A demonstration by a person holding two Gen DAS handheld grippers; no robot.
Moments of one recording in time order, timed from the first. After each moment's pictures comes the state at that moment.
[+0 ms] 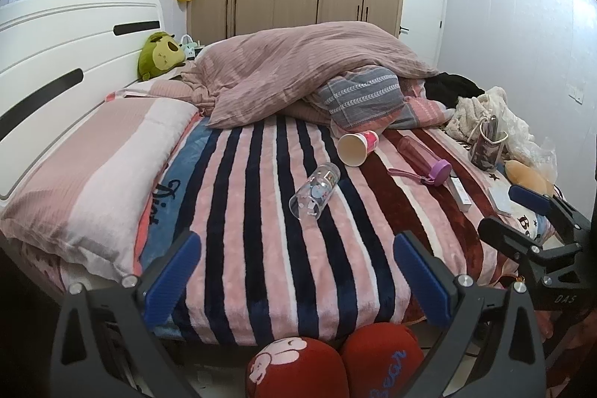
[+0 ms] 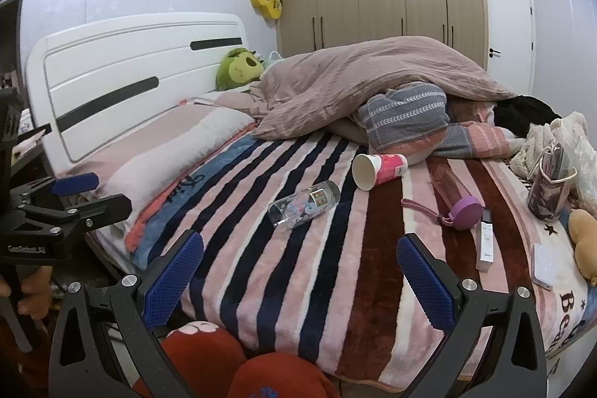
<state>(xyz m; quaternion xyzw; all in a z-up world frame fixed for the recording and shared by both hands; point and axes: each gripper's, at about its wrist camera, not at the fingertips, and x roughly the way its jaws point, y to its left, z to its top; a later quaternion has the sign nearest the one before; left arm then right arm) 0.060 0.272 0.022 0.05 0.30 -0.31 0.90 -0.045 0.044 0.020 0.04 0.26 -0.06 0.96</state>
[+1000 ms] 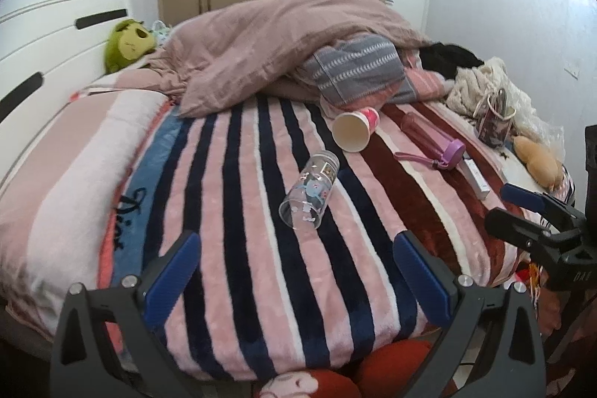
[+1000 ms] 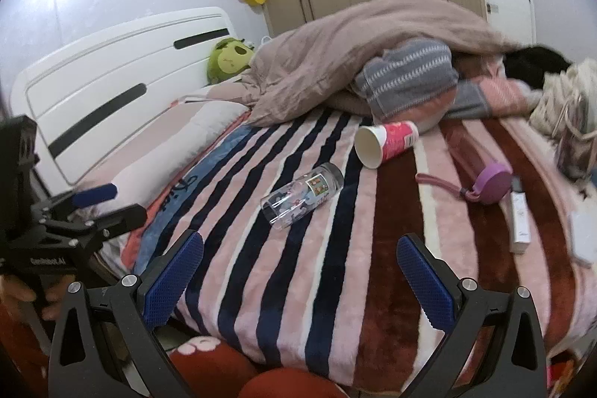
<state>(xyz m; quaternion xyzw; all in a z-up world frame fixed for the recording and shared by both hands) 0.138 0.206 -0.012 0.10 0.35 -0.34 0.87 0.021 -0.018 -0.030 0.14 0.30 -0.04 0.94</state>
